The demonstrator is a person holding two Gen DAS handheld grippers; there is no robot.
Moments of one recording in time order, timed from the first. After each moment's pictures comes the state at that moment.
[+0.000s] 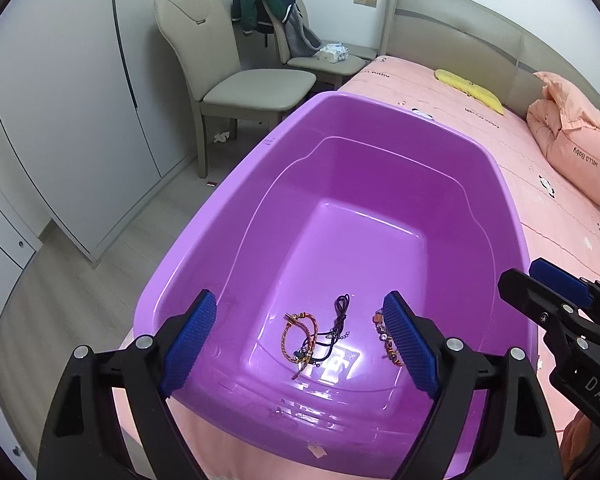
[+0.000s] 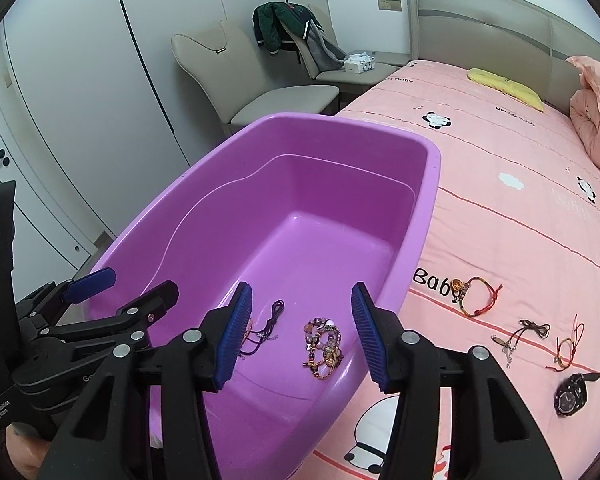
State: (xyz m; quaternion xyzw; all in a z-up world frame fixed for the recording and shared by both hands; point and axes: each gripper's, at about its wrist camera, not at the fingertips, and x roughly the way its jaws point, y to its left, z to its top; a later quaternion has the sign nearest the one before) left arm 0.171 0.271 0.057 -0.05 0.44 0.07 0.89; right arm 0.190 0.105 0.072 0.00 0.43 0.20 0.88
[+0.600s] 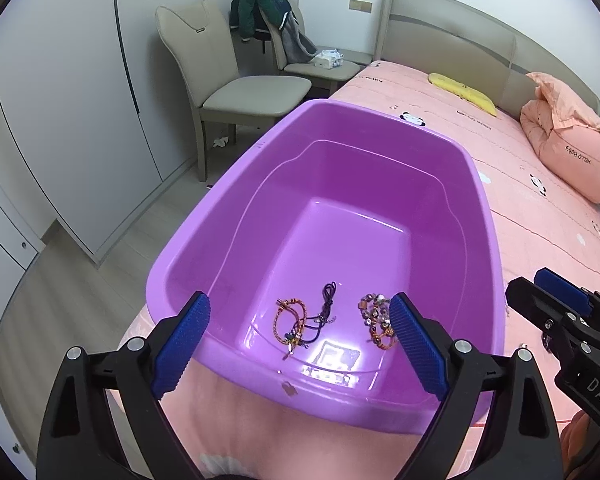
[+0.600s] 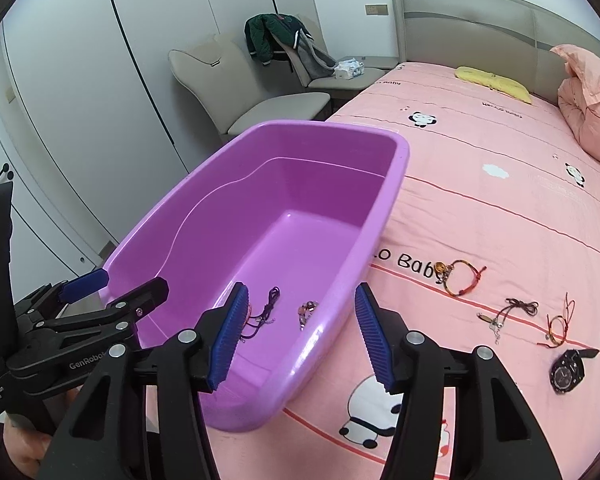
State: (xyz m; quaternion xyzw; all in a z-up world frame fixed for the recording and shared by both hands) left arm 0.141 0.252 0.073 -0.05 0.44 0.07 0.90; right arm 0.156 0.069 0.083 0.03 0.42 0.19 0.89
